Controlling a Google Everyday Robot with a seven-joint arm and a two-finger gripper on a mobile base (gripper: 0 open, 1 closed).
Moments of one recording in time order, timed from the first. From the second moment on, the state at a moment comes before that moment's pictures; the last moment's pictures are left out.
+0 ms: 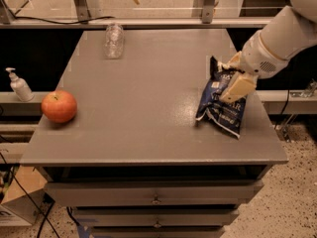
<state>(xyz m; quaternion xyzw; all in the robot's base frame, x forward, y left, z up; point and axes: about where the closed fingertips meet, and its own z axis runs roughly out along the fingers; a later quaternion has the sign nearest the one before) 0.557 -0.191 0.871 -0.62 0.75 0.07 0.22</state>
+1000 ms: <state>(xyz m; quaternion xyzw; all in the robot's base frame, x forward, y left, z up) 0.637 -0.105 0.928 -0.66 0.69 0.09 0.30</state>
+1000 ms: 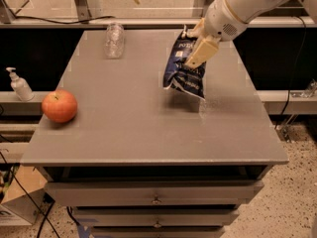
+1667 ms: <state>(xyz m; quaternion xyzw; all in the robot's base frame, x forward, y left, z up) 0.694 -0.043 0.963 -0.60 0.68 0.10 0.40</state>
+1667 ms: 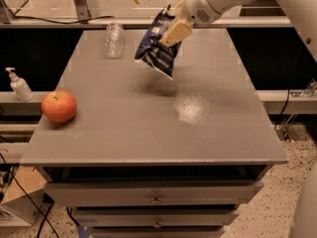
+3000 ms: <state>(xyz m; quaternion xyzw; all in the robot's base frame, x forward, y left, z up) 0.810 -0.025 0.973 -0.42 0.72 0.15 0.53</state>
